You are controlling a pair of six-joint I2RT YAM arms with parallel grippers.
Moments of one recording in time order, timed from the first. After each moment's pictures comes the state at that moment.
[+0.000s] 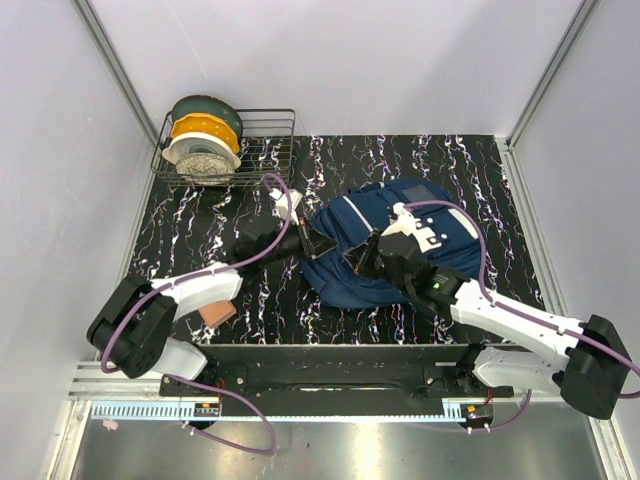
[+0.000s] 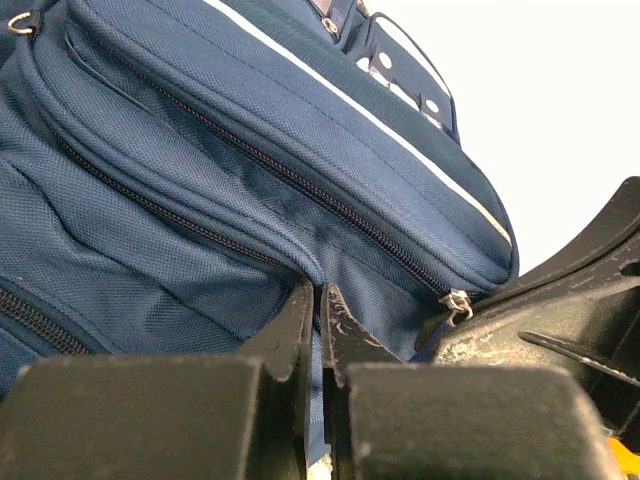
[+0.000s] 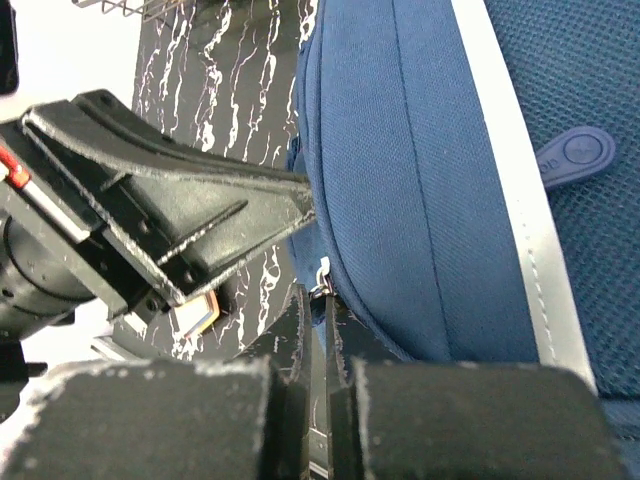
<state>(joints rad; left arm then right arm) -0.61 1.42 0.65 0.54 0.41 -0.73 0.89 1.11 0.74 -0.08 0.28 0.93</state>
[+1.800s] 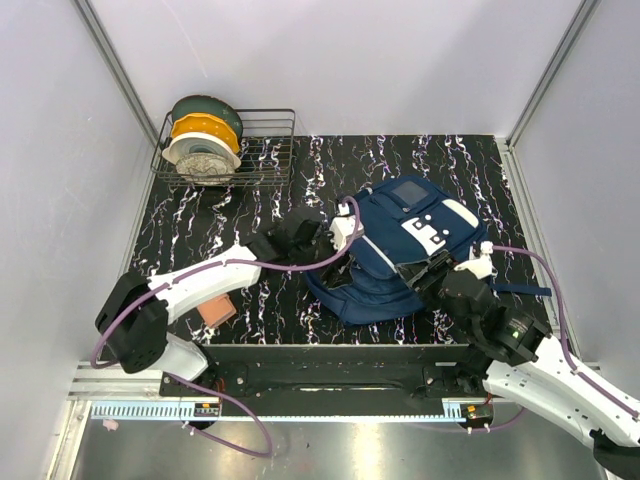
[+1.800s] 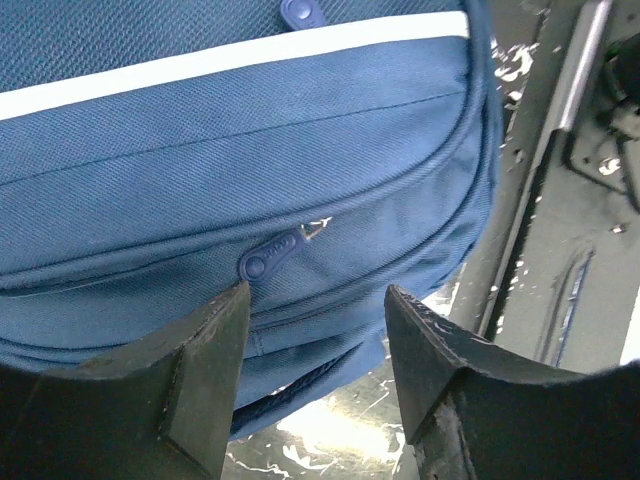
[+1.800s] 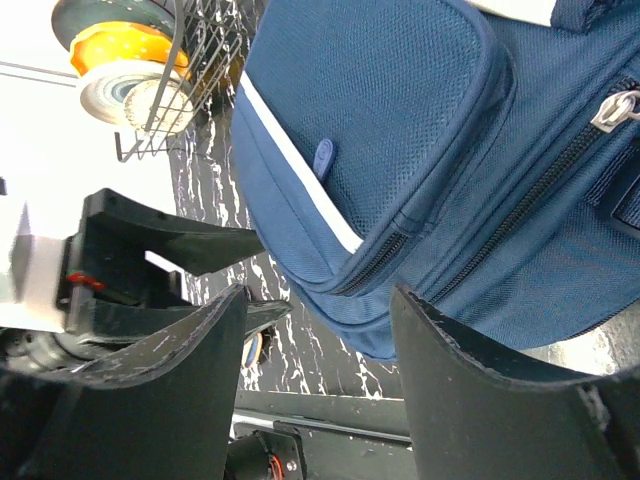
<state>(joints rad) -0.82 1.44 1.01 -0.22 0.44 0.05 0.86 0.52 0.60 -0.58 0.46 1.32</state>
